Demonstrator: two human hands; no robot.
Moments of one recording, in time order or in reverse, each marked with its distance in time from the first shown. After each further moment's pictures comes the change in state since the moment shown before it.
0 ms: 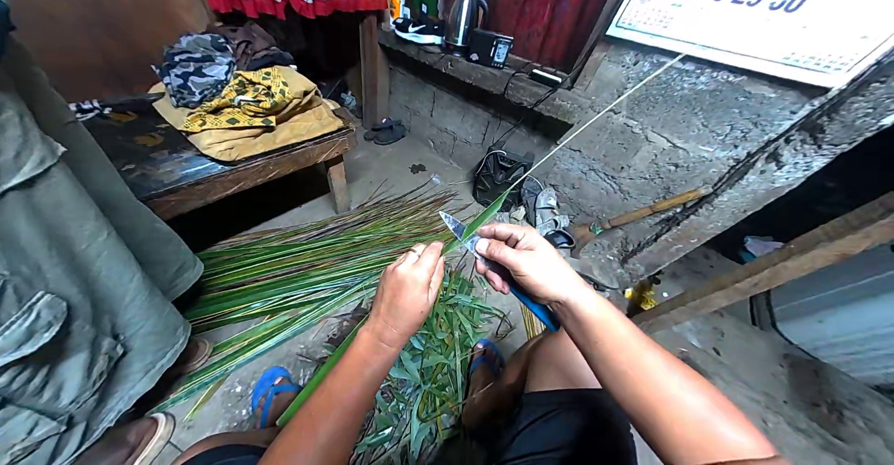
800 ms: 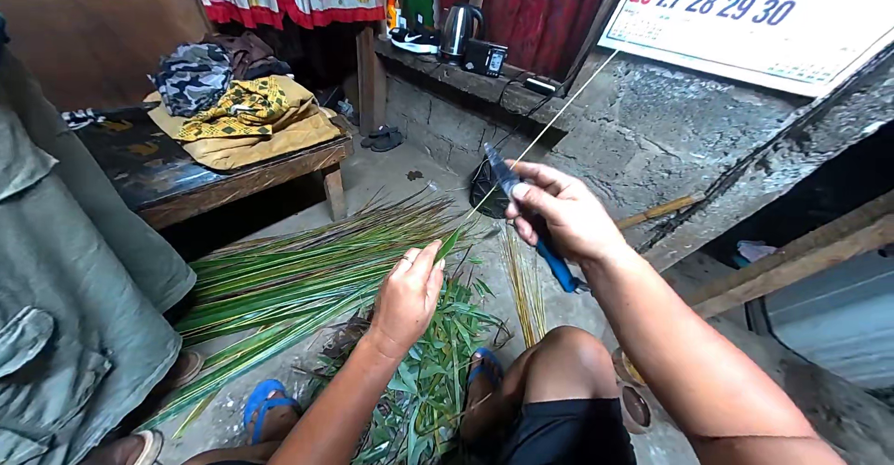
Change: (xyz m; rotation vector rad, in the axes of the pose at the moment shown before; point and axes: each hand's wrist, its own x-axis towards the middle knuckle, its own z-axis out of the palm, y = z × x) left_hand 0.003 0.004 0.006 -0.148 0.066 -0.083; right_hand 0.016 -0.060 -0.037 -0.093 0.204 -0.180
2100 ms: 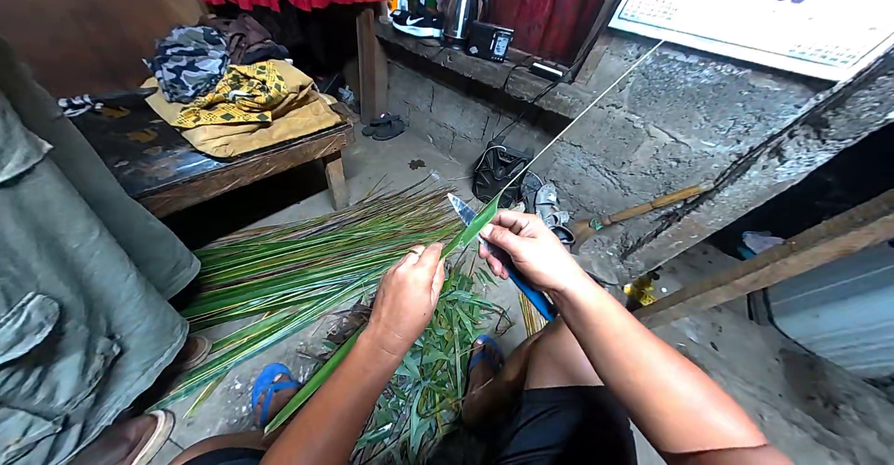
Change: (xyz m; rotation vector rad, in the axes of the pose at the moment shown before) left_hand -0.005 0.007 -0.010 0.181 -0.160 -0.040; right_hand -0.024 0.058 0.033 0.055 -0.123 0.172
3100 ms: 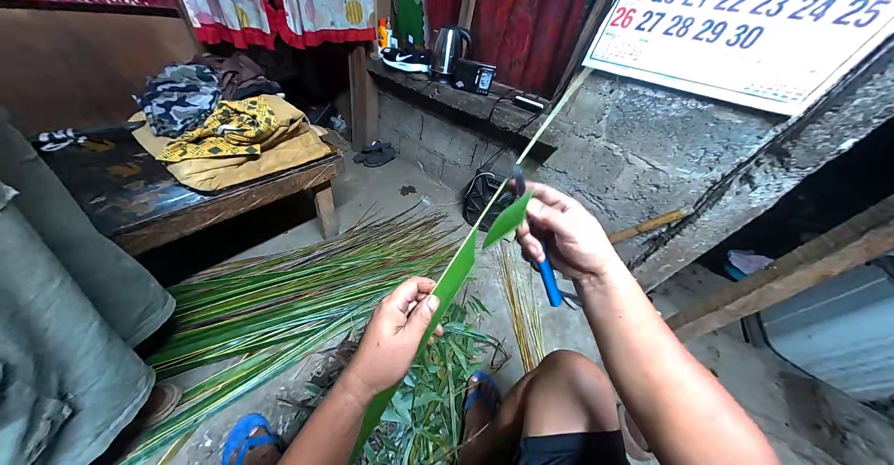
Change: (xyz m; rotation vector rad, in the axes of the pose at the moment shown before) left_hand 0.011 -0.003 -0.015 -1.031 -0.224 -0.202; right_hand 0.024 -0.040 -0.069 0.187 -0.007 -0.241
